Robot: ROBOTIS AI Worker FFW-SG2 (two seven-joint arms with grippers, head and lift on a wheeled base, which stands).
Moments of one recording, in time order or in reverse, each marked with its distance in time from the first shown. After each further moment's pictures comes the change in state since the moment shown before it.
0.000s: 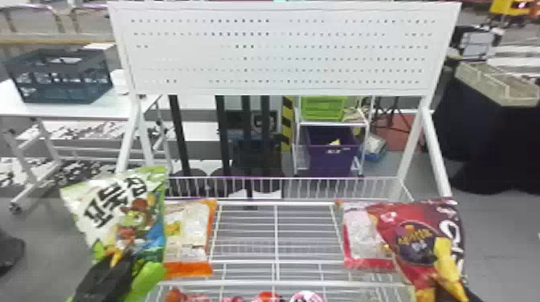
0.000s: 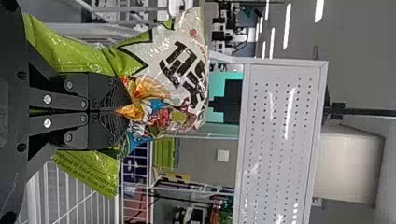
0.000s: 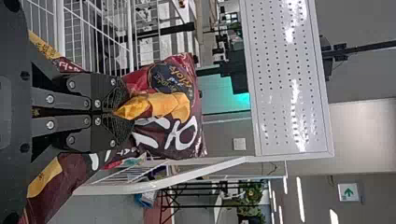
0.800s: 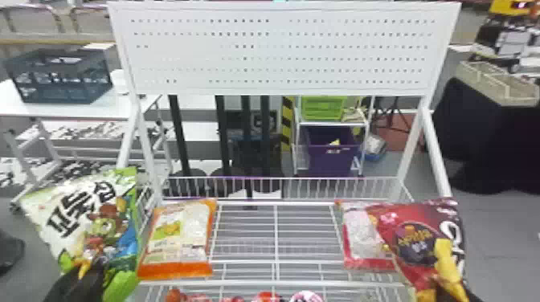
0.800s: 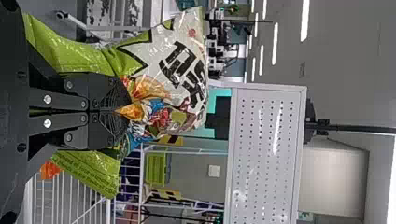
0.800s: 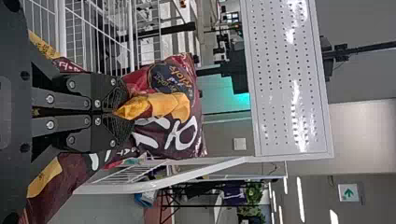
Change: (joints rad) left arm 0.102 -0.025 0.057 -0.017 0.007 -0.100 0.002; right arm 0.012 -0.002 0.001 -0.011 0.007 0.001 -0.005
